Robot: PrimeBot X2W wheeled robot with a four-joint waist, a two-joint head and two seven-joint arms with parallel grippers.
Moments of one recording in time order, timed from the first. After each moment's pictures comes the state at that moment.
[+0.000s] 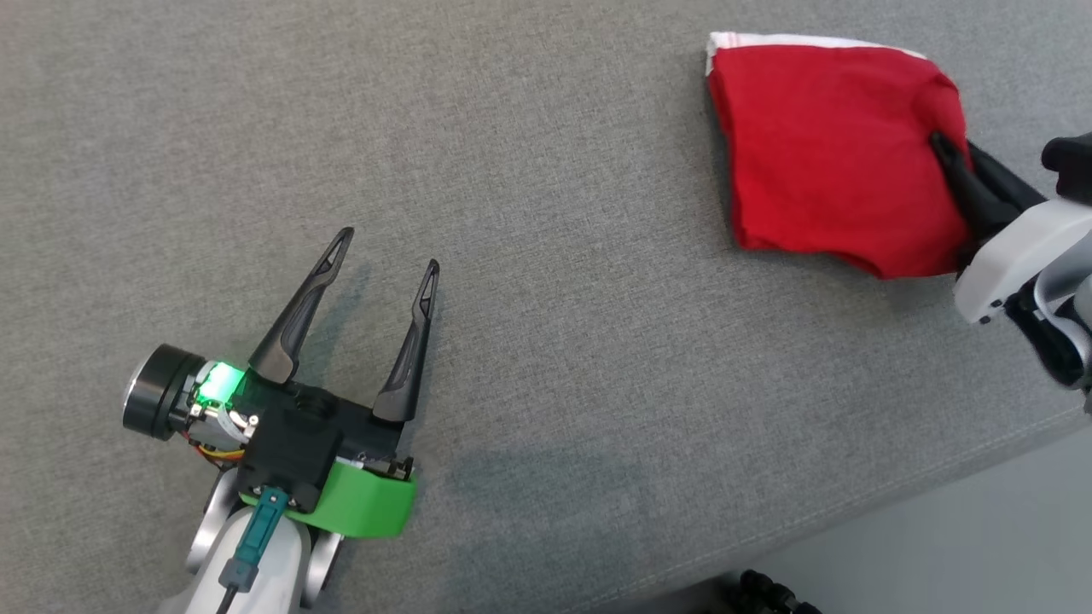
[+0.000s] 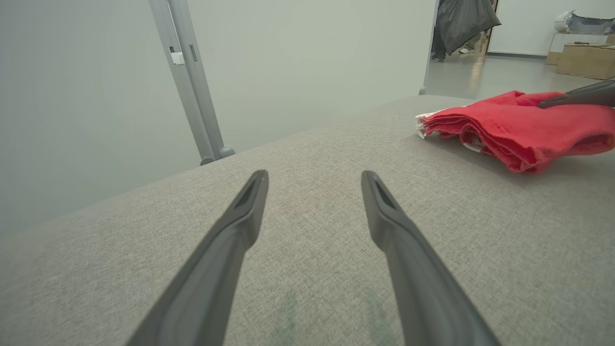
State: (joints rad) left arm -0.22 0.18 -0.29 -0.08 0.03 -0.07 -0.26; right arm -0.80 -0.67 0.79 0.58 0.89 0.13 -0.26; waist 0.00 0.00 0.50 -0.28
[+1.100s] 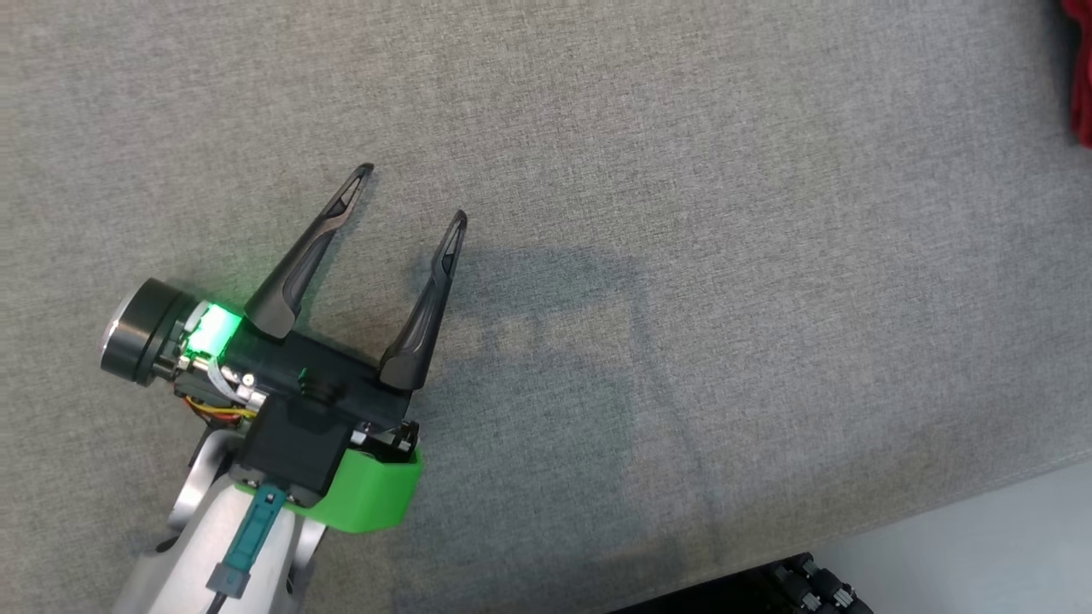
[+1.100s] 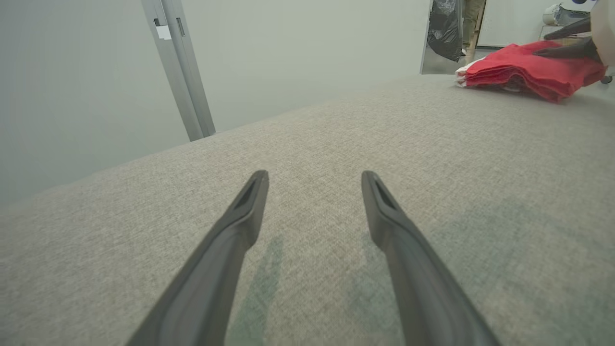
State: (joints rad) left arm -0.34 0.28 -0.38 -0.18 0.03 -0.05 -0.27; right arm -0.91 -0.64 0.00 0.87 -0.01 0.13 -0.26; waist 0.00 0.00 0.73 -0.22
